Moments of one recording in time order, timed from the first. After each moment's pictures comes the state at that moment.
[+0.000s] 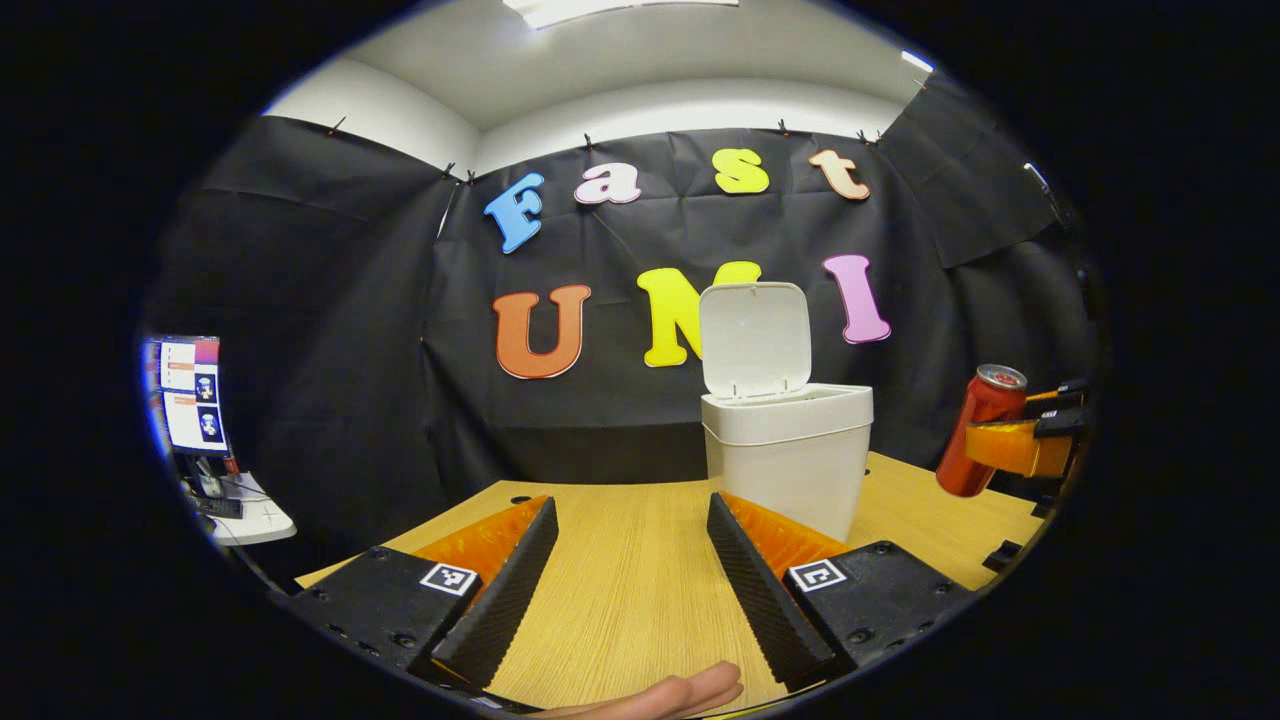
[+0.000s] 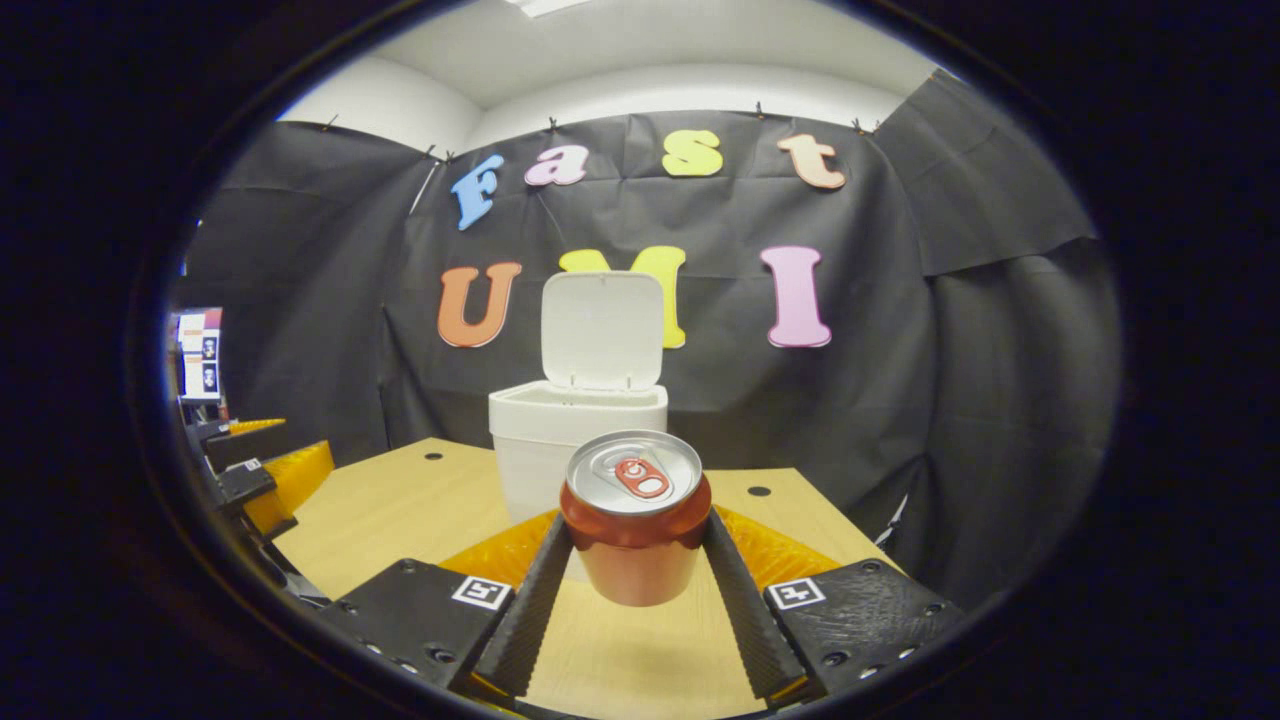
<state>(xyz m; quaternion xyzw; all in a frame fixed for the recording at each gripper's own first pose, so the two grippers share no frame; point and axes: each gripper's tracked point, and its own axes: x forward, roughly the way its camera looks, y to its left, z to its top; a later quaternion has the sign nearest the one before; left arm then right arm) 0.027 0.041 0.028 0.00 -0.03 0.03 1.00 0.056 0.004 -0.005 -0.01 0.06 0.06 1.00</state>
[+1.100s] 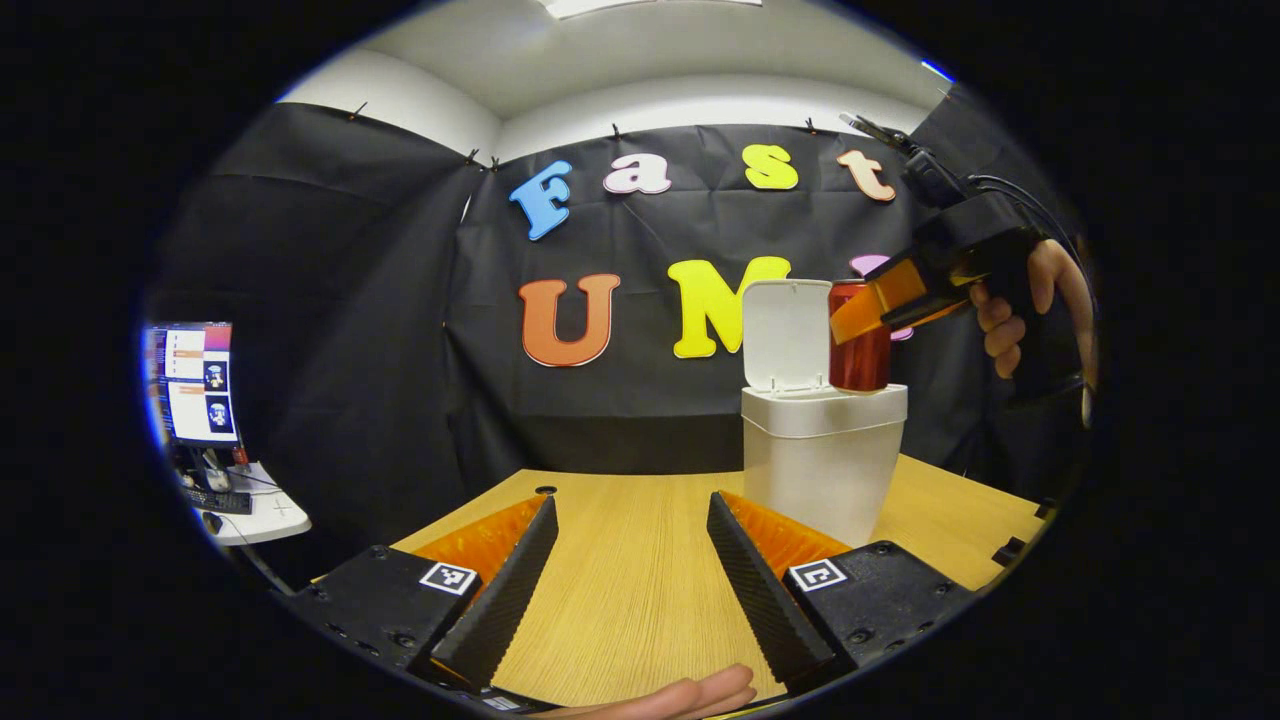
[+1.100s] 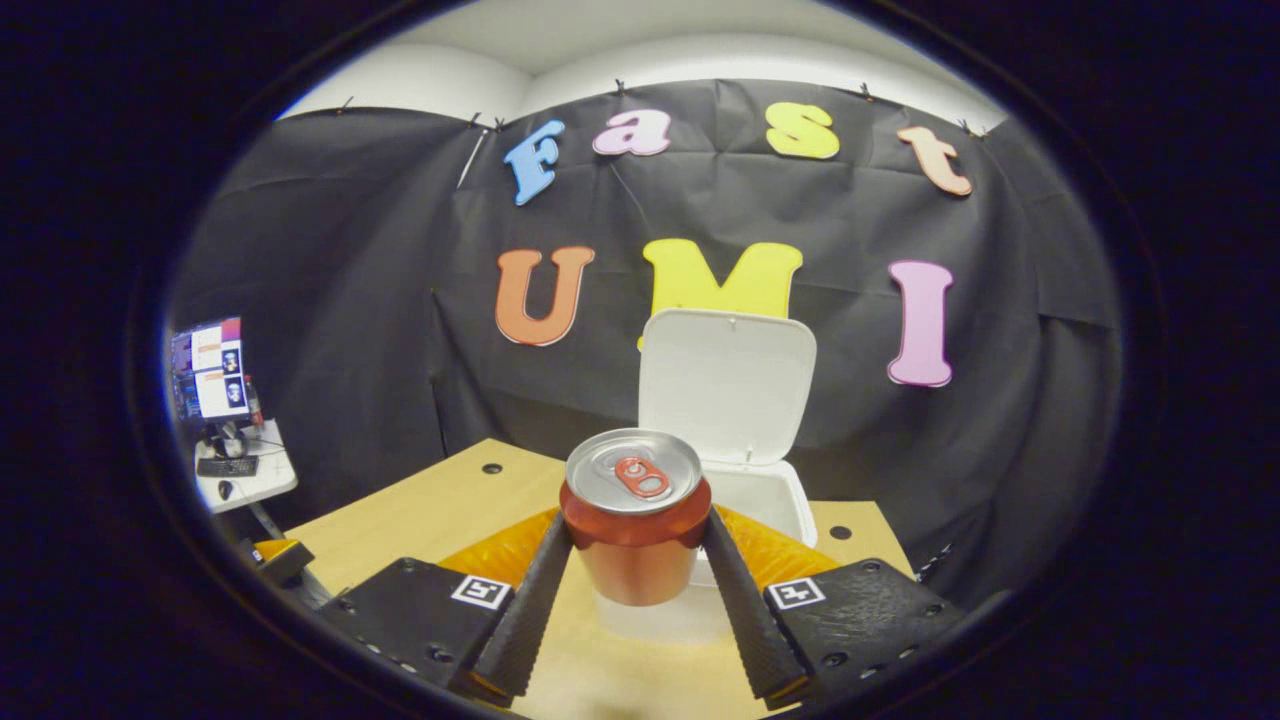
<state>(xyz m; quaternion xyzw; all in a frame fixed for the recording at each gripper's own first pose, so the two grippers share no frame) 0.025 0.091 0.021 -0.01 -0.01 0.05 1.00 0.195 0.137 0.085 -0.03 0.14 0.14 0.98</state>
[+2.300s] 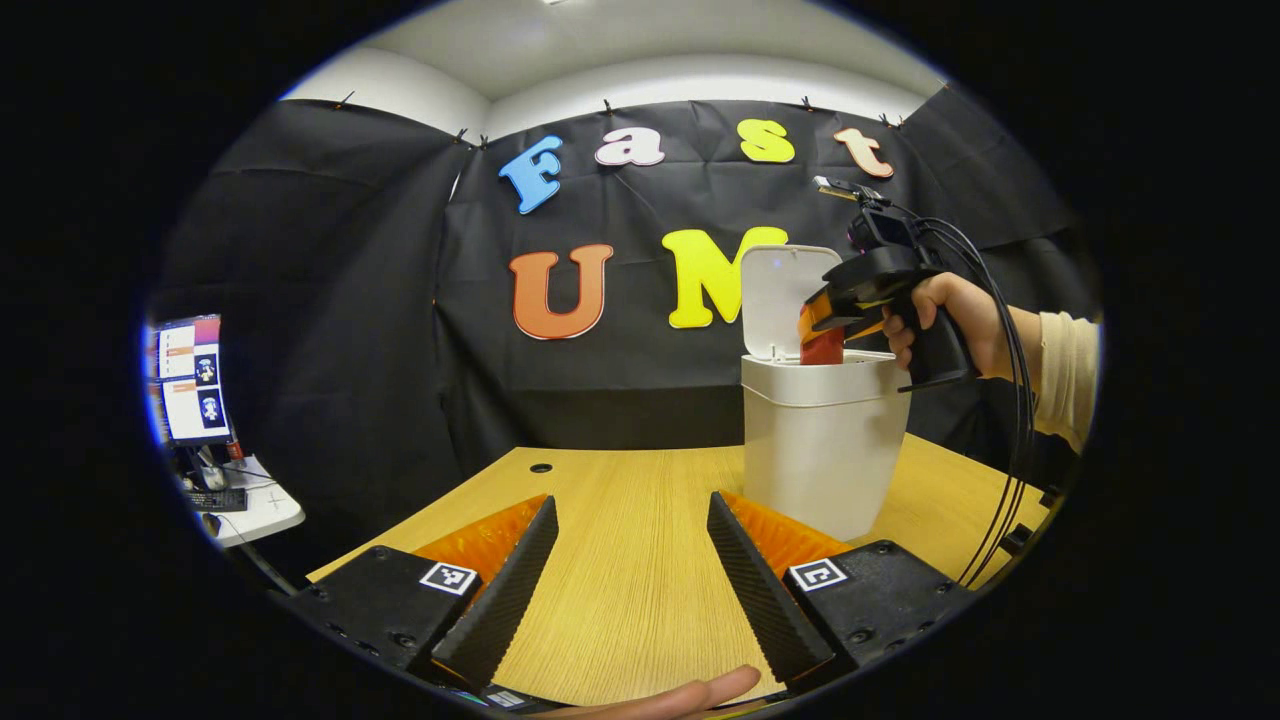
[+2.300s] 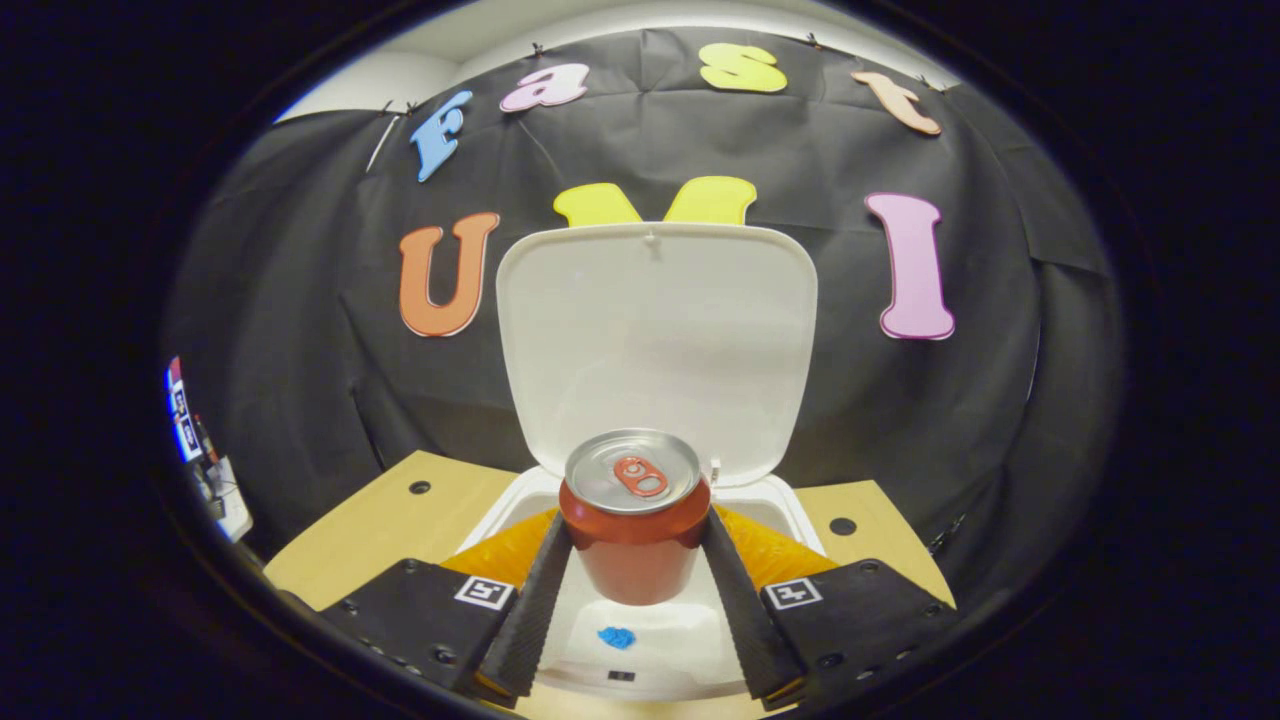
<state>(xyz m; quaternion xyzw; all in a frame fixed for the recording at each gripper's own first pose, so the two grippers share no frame) 0.036 0.089 -0.002 -0.01 0.03 0.04 1.00 0.330 0.113 0.039 0.01 0.18 0.07 0.98</state>
